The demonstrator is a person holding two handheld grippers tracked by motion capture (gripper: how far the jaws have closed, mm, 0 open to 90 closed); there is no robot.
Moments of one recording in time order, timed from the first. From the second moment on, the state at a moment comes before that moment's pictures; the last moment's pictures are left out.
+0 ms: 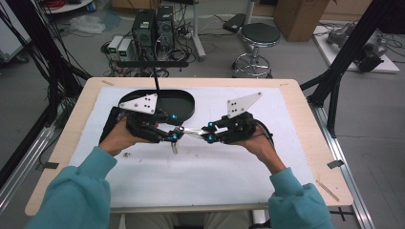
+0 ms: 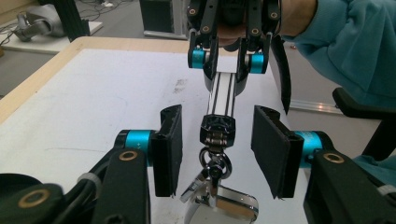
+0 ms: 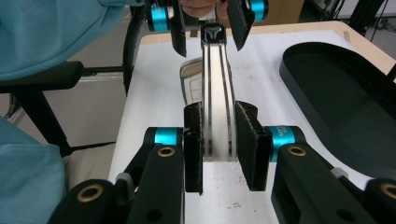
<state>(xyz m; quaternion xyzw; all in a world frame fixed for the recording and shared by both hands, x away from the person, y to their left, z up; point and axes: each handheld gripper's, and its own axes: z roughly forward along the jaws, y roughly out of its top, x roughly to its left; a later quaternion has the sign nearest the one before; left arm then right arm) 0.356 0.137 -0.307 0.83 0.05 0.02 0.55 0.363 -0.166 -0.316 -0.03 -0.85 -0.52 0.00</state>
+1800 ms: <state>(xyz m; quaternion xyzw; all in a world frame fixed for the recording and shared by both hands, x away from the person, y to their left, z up) 0.358 0.127 -0.315 0.86 0.05 0.01 0.51 0.361 -0.169 -0.318 -0.04 -0.83 -0.56 -0.02</state>
